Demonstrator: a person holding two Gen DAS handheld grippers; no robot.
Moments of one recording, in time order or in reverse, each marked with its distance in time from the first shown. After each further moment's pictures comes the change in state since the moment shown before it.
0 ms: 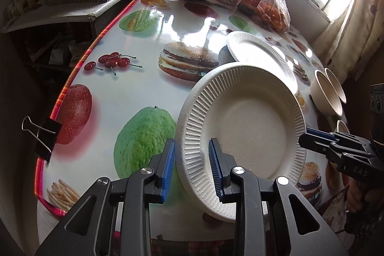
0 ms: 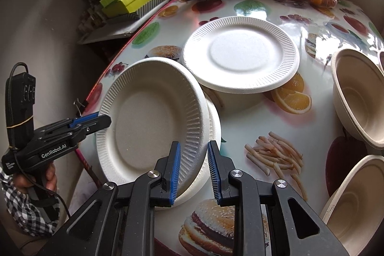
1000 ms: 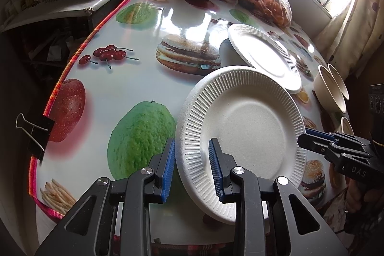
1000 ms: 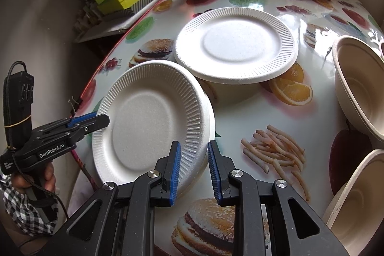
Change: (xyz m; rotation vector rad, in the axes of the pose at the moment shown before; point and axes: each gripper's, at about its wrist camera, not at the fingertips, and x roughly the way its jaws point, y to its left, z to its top) left arm 0.012 -0.001 -0.002 -0.001 0.023 0.002; right arm 0.012 -0.006 -0.004 0.018 0.019 -0.004
